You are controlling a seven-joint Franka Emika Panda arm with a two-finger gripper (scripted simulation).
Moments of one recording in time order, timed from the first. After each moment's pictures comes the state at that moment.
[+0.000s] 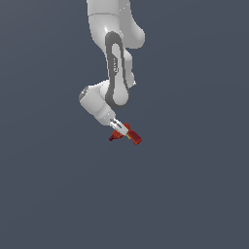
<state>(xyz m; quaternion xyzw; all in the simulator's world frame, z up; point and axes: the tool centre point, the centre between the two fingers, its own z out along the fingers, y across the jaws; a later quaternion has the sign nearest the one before) -0.106 -0.022 0.037 -0.88 0.40 0.08 0.26</state>
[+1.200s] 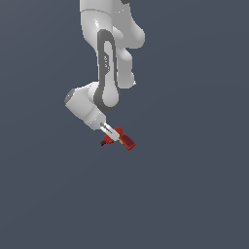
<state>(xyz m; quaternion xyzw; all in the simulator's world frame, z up) -0.064 -0.061 0.057 -0.88 0.40 0.08 0.26</state>
